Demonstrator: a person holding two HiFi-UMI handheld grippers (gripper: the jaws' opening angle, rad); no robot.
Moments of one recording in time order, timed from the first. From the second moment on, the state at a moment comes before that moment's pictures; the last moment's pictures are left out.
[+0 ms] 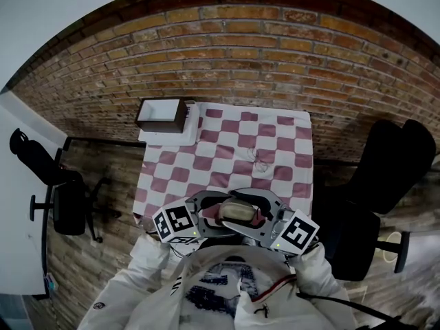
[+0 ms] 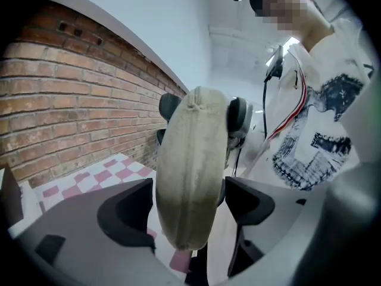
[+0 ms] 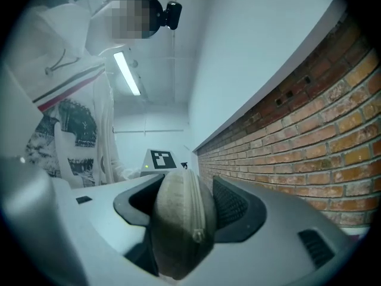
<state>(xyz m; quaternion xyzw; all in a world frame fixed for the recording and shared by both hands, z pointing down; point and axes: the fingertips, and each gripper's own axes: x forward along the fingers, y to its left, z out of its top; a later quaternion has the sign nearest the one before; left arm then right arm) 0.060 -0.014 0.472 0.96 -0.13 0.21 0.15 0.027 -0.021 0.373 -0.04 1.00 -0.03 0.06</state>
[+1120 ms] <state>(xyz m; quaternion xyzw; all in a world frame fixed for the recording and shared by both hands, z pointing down) -0.081 -0.052 0.405 0.96 -0.16 -0.08 0.24 -0.079 -0.064 0.359 -0.10 0.98 -0.14 0.13</state>
